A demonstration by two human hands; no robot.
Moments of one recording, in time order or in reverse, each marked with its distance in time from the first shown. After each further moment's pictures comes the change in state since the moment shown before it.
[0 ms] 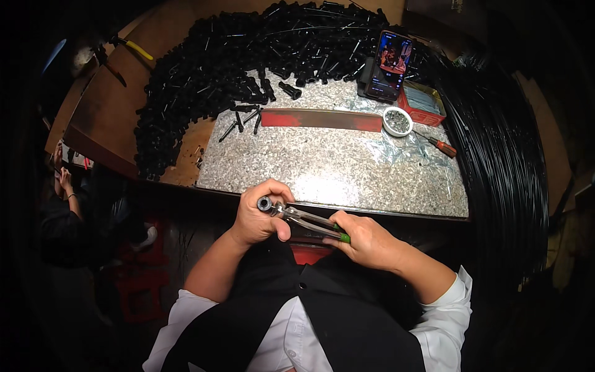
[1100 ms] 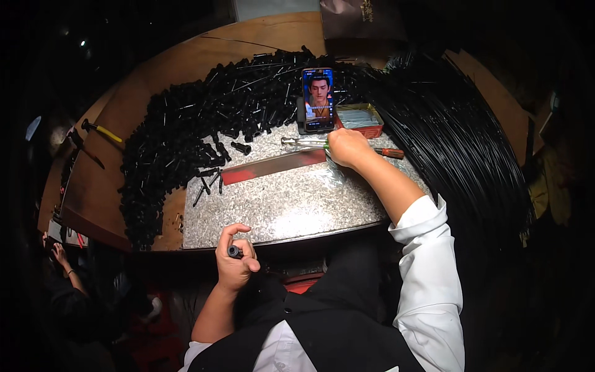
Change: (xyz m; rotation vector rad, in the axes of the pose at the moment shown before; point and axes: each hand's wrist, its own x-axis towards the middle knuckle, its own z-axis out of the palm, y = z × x) left_hand -0.013 0.001 0.010 -0.114 0.093 -0.105; right_hand 0.089 0.097 -0.144 -0.755 0.427 0.468
